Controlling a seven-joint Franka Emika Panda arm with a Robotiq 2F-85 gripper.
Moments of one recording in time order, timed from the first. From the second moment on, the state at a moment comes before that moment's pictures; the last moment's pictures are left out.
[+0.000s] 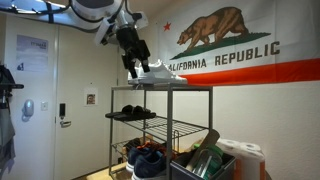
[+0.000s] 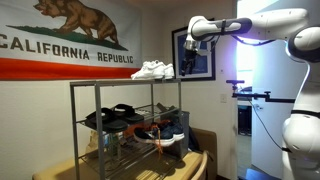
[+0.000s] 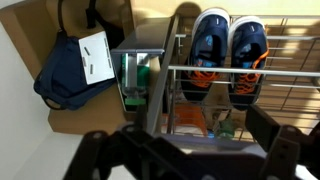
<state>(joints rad) -0.07 -0.26 -0.07 -1.65 -0.14 1.73 -0.12</state>
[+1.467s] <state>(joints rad) -0.04 0.19 -0.06 -0.85 -0.23 1.59 -0.11</state>
